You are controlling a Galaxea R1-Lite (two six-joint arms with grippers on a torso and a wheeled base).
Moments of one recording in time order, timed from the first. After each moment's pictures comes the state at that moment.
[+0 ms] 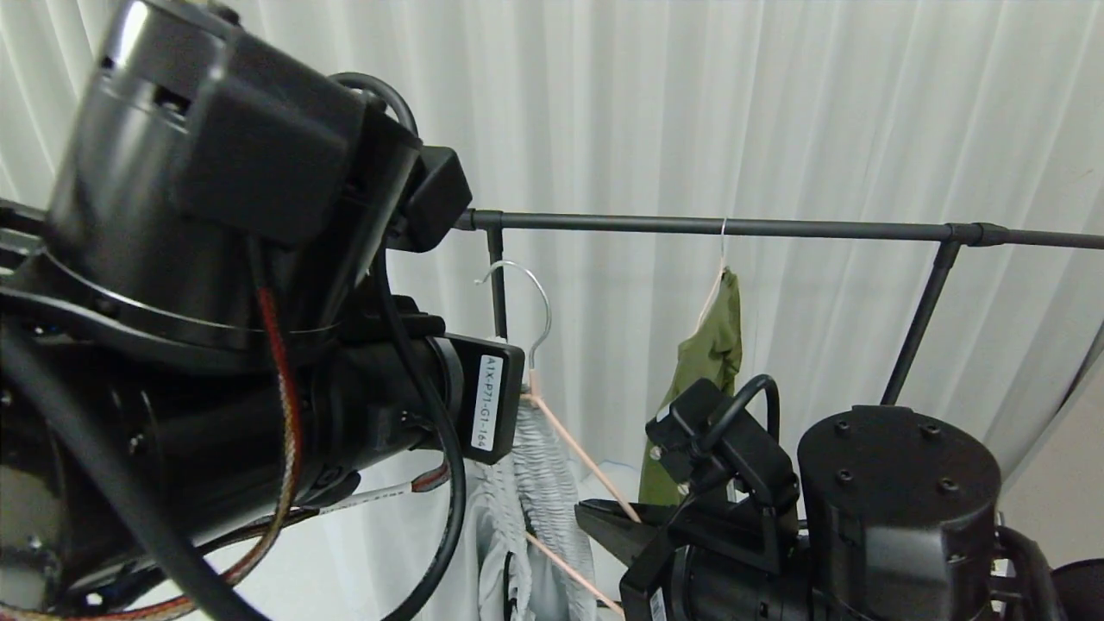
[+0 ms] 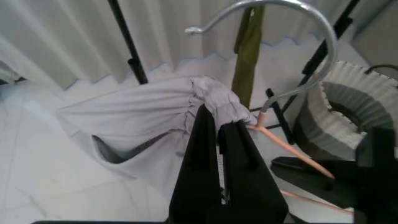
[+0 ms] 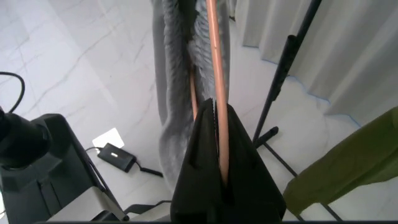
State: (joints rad) left arm -0.96 1.50 -1.30 0.41 0.51 -0.31; right arm 1.16 1.67 -0.72 -0.64 -0.14 0.25
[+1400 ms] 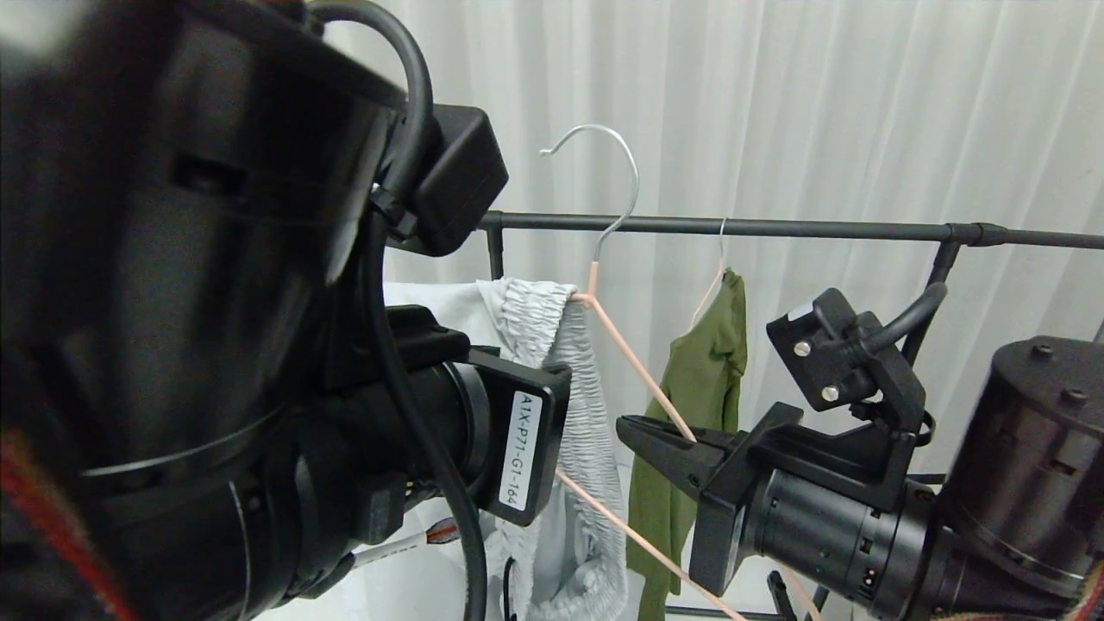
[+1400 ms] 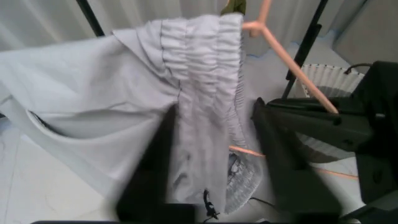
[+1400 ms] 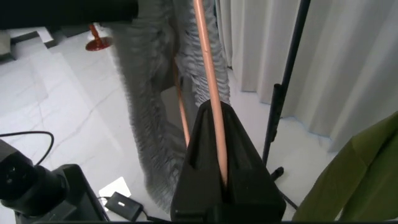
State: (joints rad) left arm -1.11 1.48 -1.30 0.37 0.61 -0.28; right arm 1.11 1.55 -0.68 -0.79 -0.14 0.25
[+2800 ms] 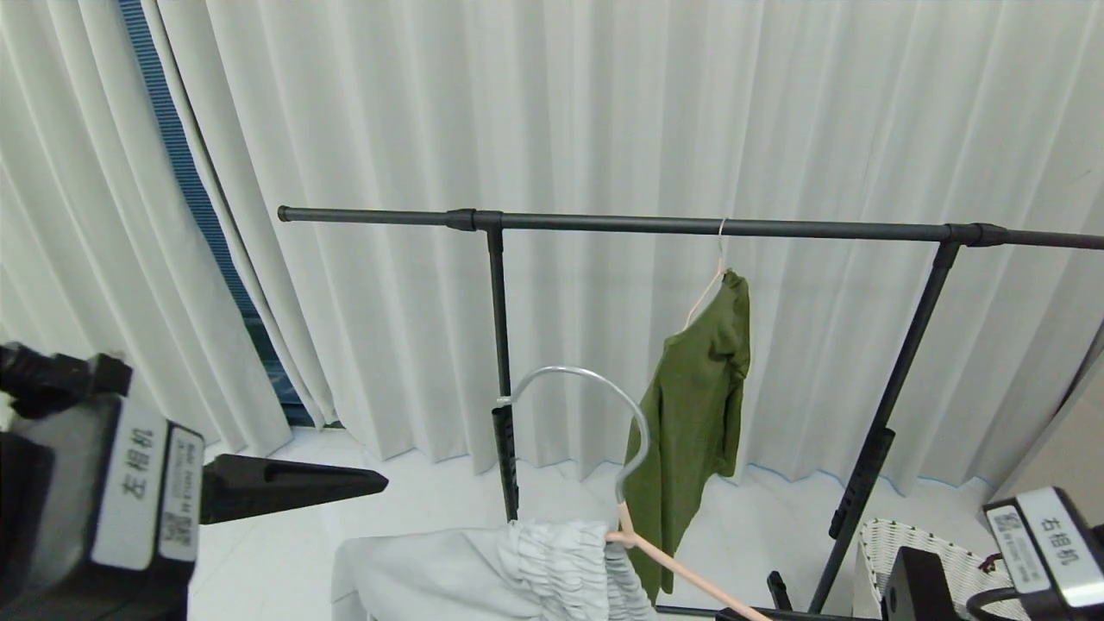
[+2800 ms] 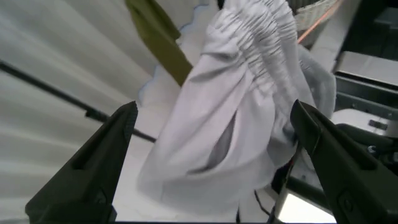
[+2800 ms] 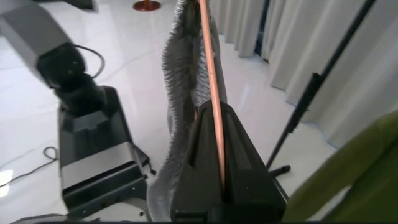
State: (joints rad) left arm -1.00 1.08 -0.86 0.32 0.03 0.30; right arm 1.21 1.30 -0.31 -0.88 0.05 0.10
